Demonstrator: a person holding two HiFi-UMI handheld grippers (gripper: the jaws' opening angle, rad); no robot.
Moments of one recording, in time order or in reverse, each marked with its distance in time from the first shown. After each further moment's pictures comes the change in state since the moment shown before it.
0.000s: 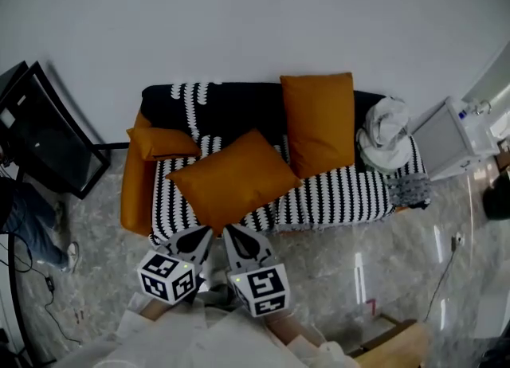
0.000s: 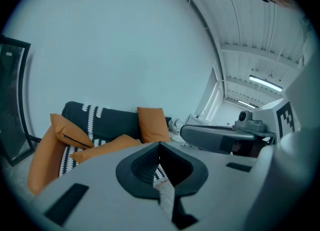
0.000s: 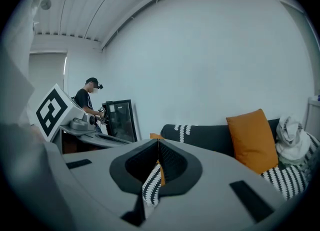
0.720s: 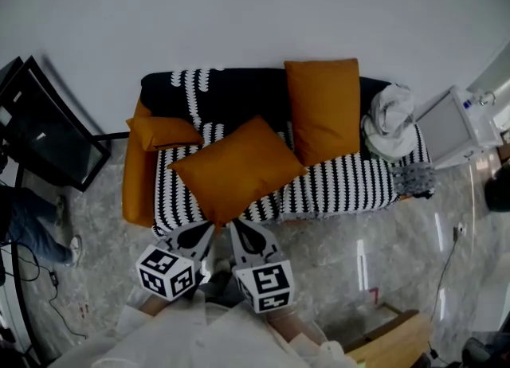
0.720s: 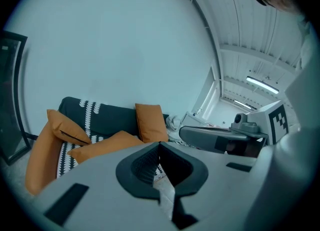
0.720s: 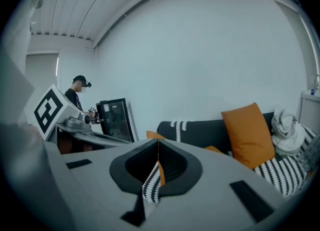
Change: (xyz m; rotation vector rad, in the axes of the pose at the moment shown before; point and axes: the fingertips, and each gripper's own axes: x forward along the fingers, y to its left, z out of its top) left arm -0.001 0.011 -0.009 -0.015 0.042 -0.048; right arm 0.009 -0.006 -0.015 0.053 0.029 -0.056
